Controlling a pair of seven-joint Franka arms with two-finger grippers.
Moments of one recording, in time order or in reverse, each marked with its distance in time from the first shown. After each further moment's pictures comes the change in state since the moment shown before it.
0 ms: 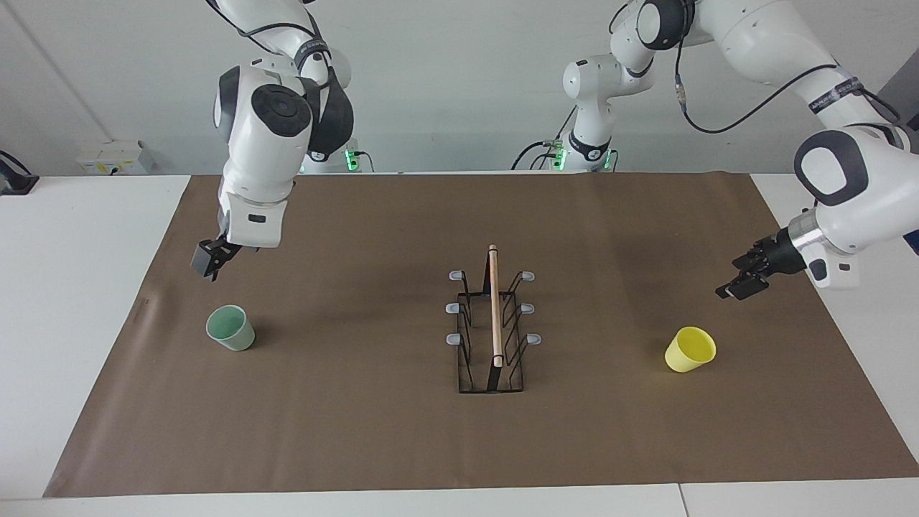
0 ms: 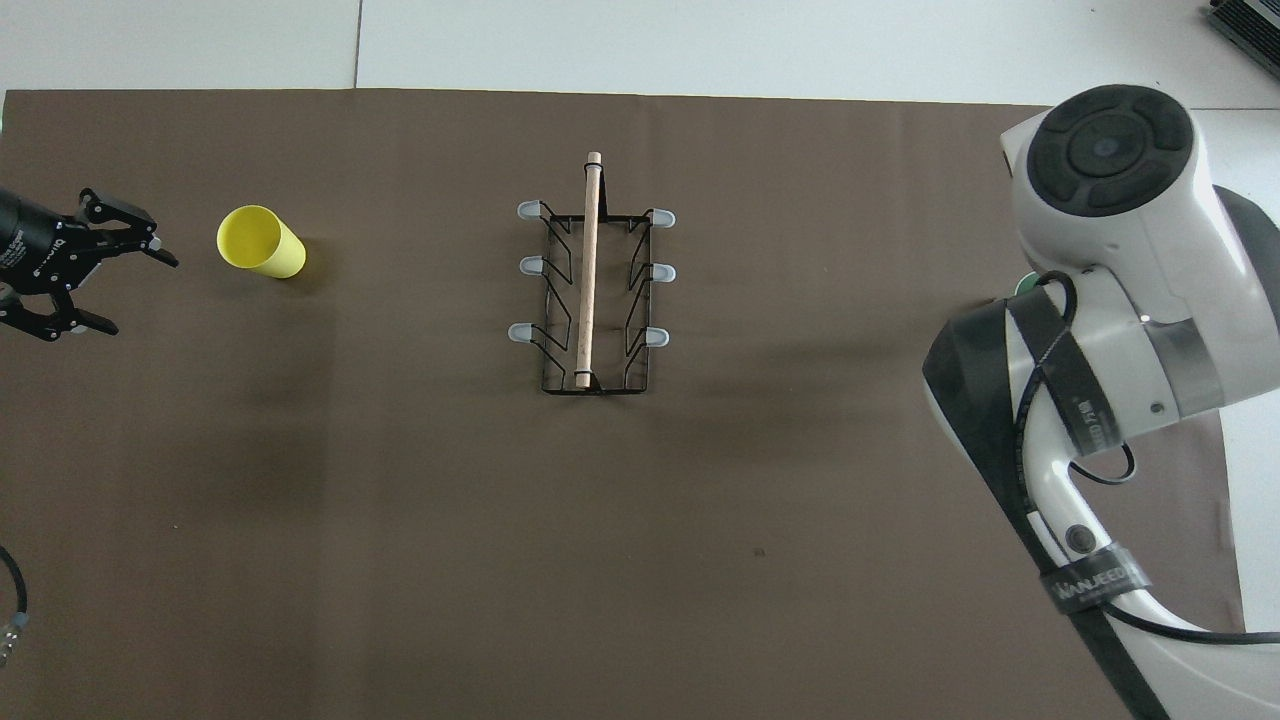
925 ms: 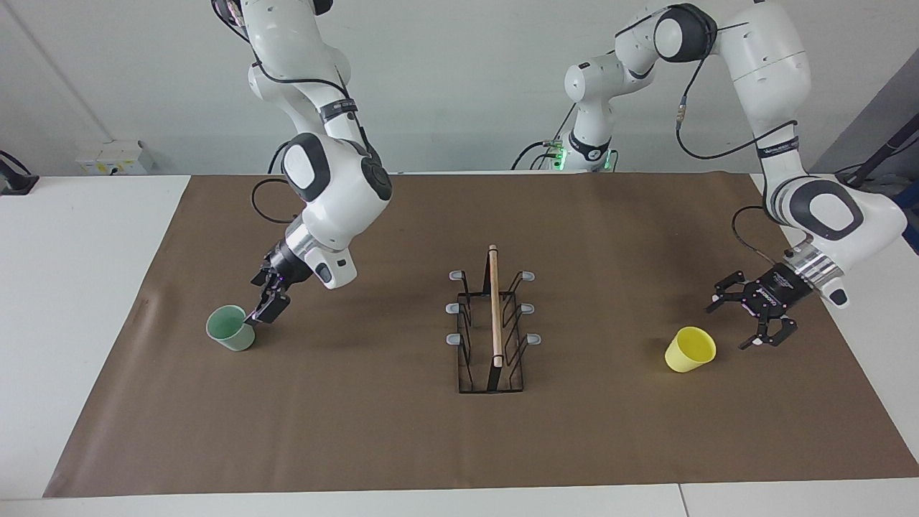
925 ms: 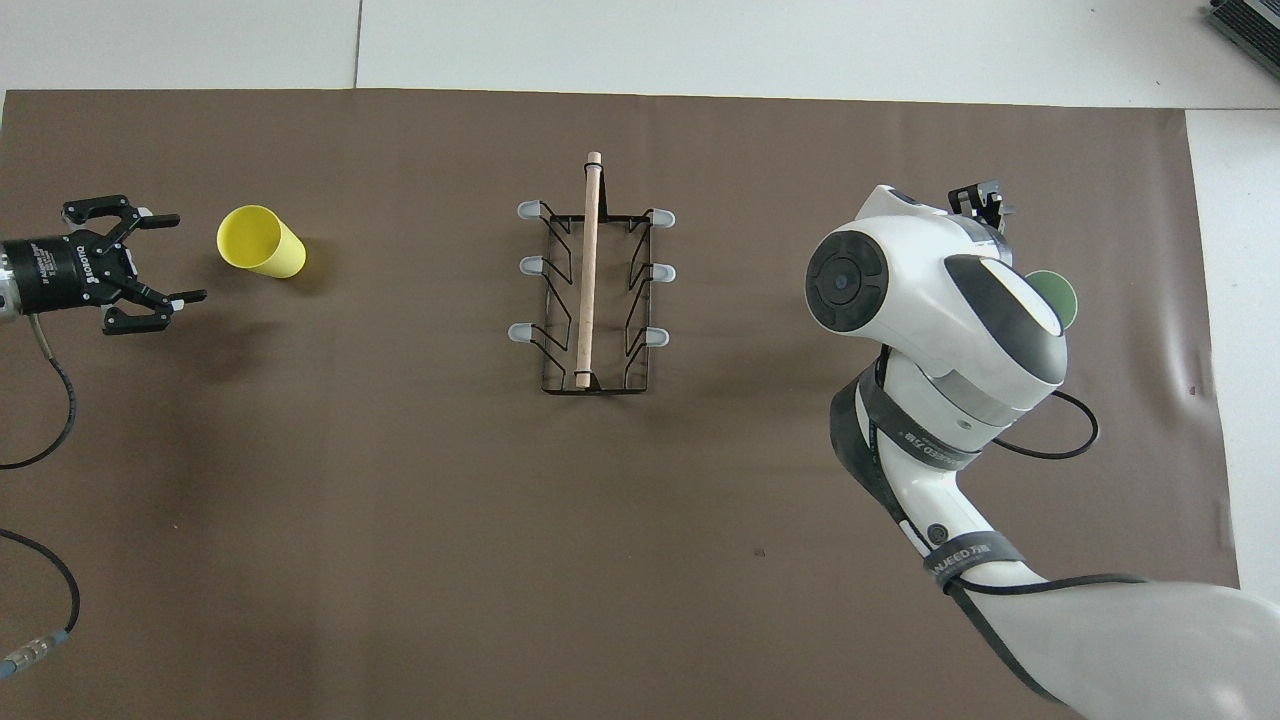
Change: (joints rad) left arm 0.096 -0.011 0.003 -0.363 -0.719 0.404 -0.361; right arm 0.062 0.122 0.001 -0.148 -0.312 0.198 -0.183
